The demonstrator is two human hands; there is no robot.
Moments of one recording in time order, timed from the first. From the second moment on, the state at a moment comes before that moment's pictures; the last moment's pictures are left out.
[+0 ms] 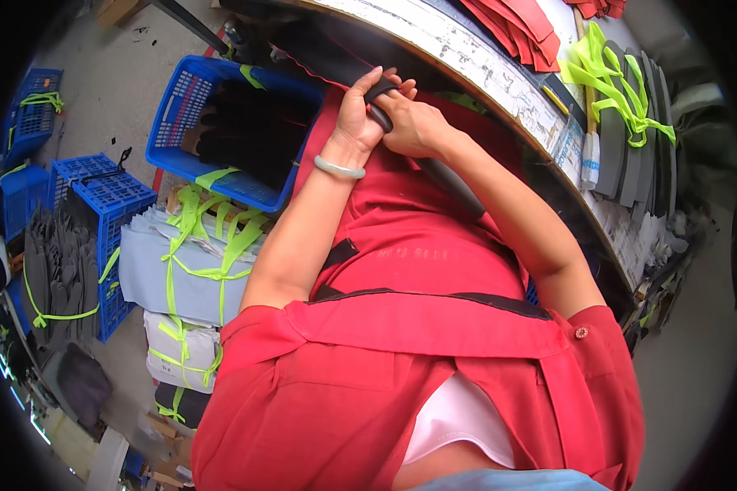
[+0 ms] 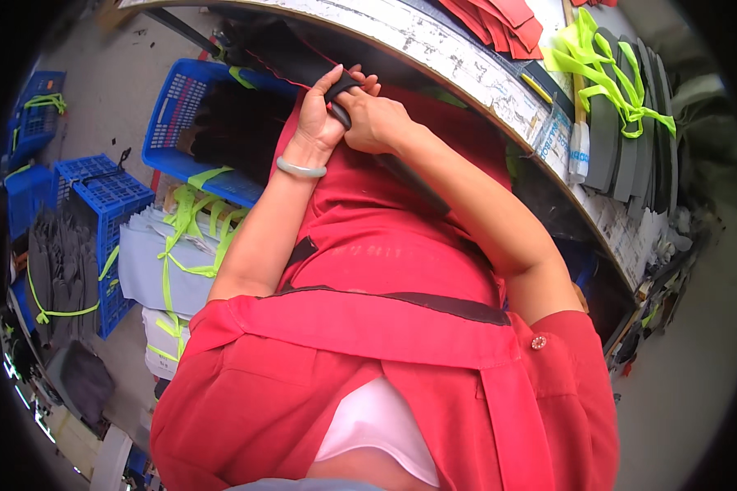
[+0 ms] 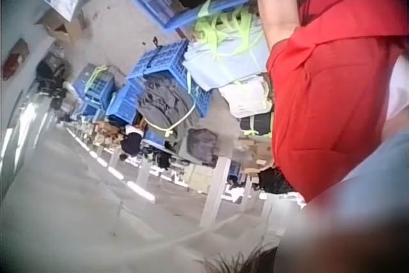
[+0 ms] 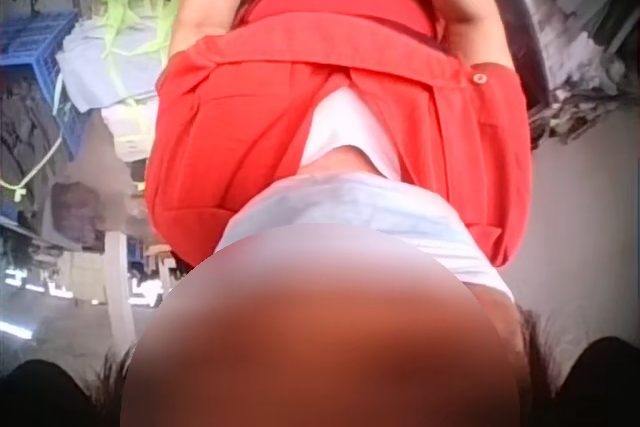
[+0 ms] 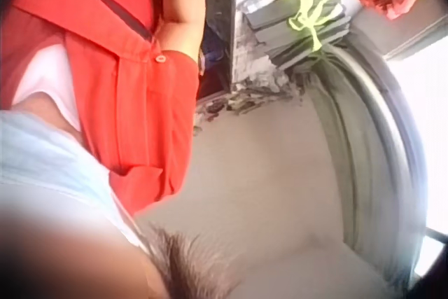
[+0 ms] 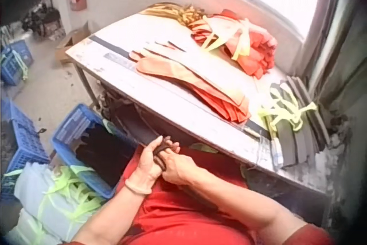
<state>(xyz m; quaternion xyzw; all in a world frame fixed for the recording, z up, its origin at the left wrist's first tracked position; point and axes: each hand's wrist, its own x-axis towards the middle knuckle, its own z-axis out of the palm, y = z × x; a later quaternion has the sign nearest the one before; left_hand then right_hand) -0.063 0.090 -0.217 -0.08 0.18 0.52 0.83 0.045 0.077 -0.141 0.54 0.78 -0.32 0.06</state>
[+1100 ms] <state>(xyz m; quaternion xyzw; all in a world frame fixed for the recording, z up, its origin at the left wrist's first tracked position) -0.066 0.090 -0.224 -0.10 0.14 0.52 0.84 0.054 0.045 -0.133 0.53 0.80 -0.28 0.00</state>
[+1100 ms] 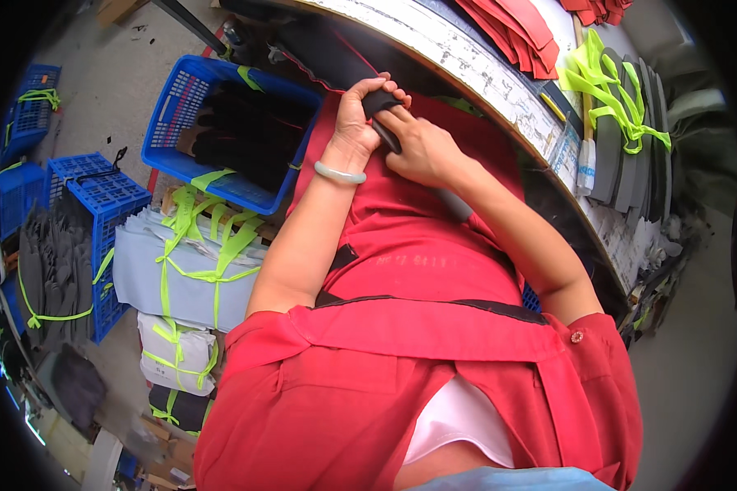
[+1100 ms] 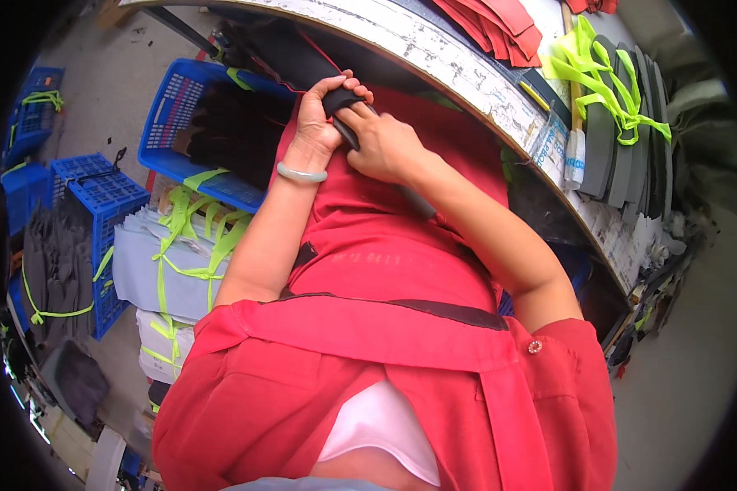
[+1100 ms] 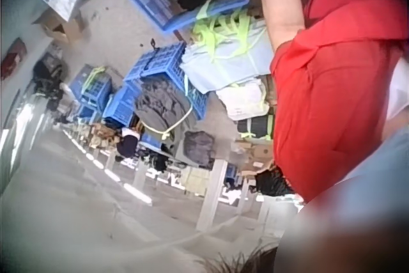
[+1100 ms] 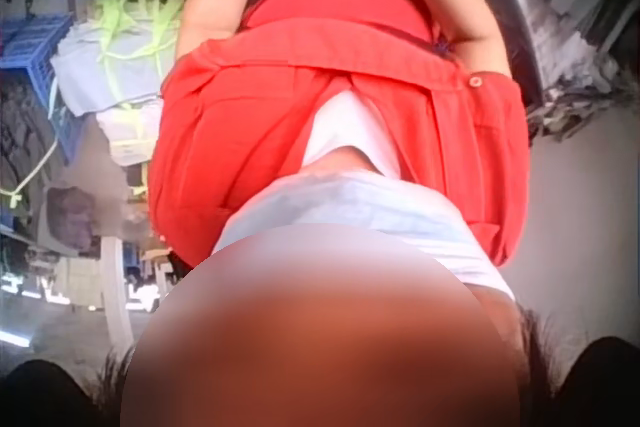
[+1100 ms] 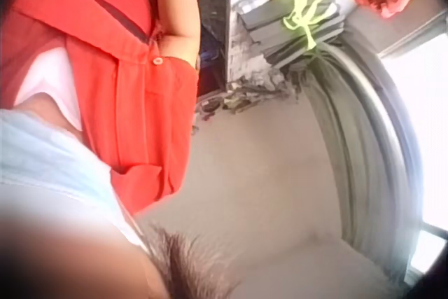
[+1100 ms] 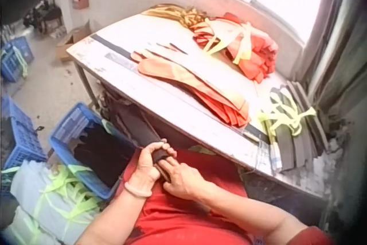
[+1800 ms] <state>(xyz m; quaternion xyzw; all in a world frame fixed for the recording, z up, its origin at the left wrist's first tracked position) -0.070 0.090 -0.224 -0.12 0.12 0.52 0.84 0.065 0.032 -0.130 0.50 0.82 -0.28 -0.04</state>
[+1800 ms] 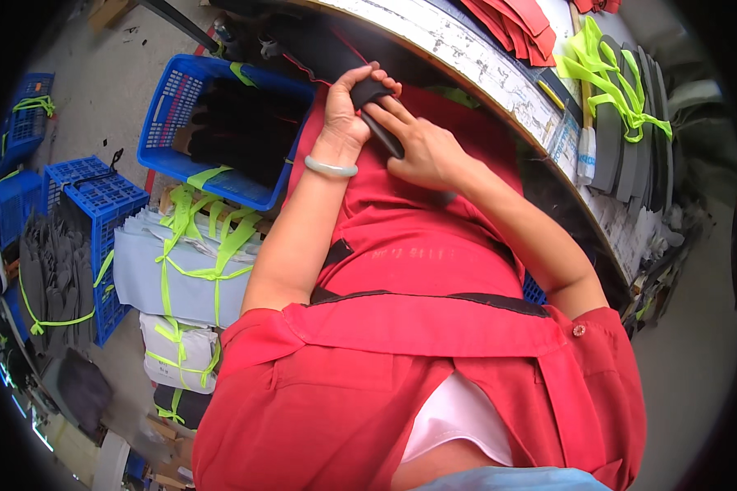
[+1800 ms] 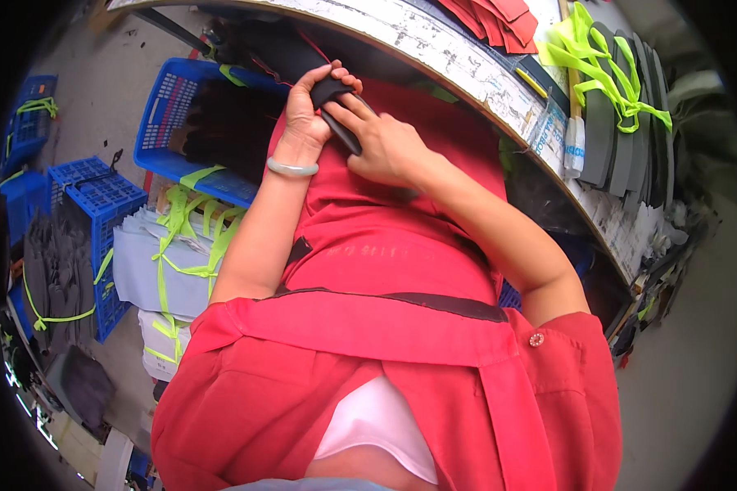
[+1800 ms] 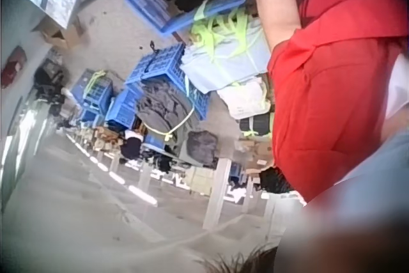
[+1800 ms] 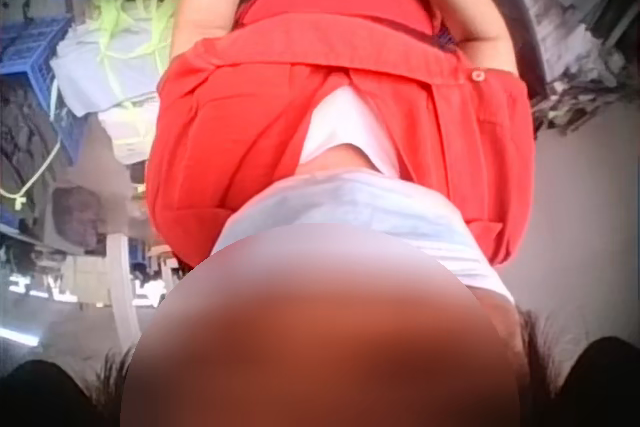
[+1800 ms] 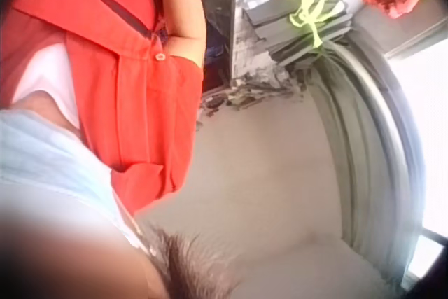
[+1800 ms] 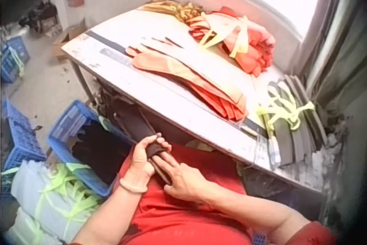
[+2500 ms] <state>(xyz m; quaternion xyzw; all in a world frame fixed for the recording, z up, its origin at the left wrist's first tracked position) -0.063 0.084 -0.223 -0.10 0.18 0.51 0.84 0.062 0.033 -0.132 0.52 0.82 -0.25 -0.01</state>
